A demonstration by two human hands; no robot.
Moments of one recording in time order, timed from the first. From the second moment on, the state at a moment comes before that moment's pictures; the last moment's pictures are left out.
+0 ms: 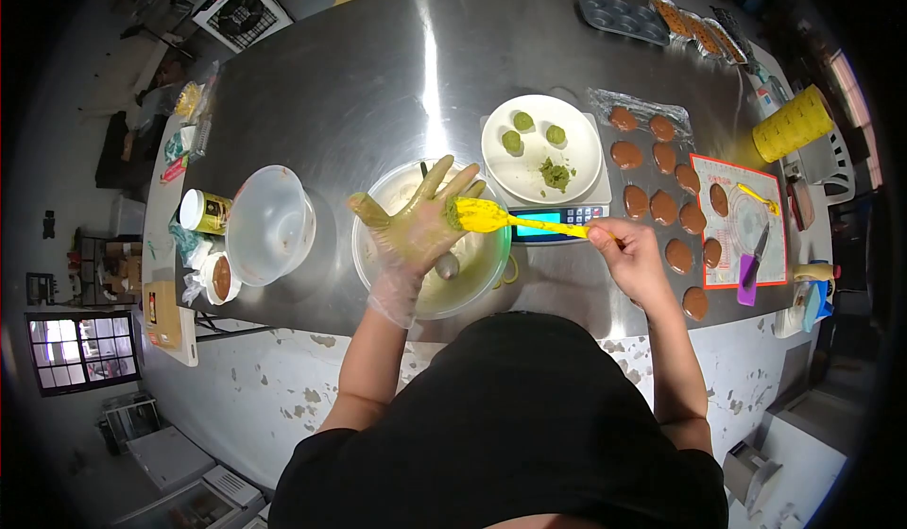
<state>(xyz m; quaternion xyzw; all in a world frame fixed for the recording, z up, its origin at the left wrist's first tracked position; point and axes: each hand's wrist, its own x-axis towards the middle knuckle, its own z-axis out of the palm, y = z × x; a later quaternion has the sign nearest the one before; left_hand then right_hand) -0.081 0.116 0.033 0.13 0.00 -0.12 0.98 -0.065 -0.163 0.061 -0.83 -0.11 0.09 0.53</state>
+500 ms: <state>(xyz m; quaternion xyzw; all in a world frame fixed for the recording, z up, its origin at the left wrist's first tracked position) -0.071 0.115 0.024 0.10 0.00 -0.14 0.99 -0.076 -0.155 0.054 -0.78 -0.06 0.07 0.62</state>
